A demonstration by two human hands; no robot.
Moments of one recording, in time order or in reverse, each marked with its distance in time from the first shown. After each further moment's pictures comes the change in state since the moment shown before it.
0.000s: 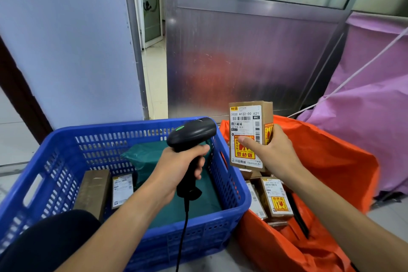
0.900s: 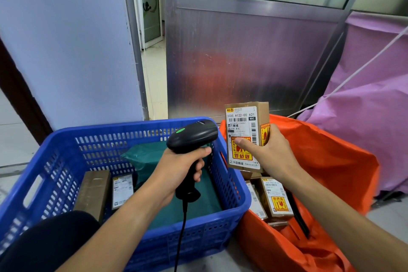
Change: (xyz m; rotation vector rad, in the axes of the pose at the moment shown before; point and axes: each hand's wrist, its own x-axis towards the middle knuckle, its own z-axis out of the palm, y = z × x) left_hand -0.001 -0.003 -0.001 0.012 -0.058 0.043; right_hand -0.003 -0.004 0.002 -0.018 -0.012 -0.020
